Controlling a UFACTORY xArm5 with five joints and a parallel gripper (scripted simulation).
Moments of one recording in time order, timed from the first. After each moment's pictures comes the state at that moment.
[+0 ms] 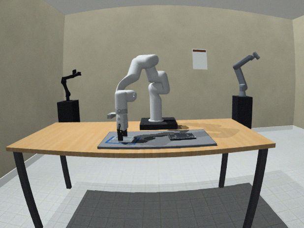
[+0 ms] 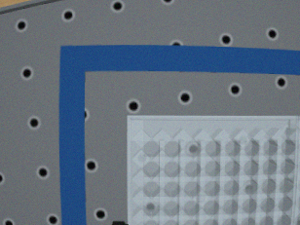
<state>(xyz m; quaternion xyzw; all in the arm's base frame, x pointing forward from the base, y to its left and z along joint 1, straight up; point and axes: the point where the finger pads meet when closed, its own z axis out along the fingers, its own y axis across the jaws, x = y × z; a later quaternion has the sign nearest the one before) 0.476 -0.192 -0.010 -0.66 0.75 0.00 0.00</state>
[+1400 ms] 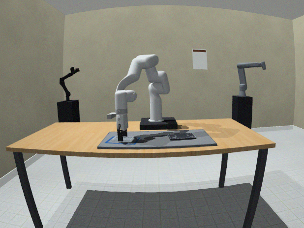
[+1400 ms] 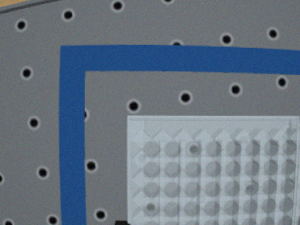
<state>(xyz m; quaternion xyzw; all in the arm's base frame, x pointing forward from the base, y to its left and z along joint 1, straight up) 0.476 -0.192 -0.010 -0.66 0.75 0.00 0.00</state>
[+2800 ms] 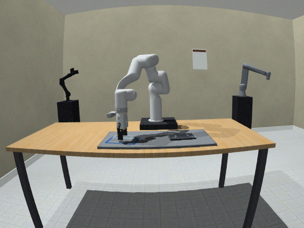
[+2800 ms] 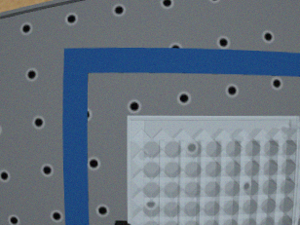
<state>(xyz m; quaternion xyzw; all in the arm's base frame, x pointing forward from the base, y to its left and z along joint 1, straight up) 0.476 -0.193 -0.003 -0.66 0.75 0.00 0.00</state>
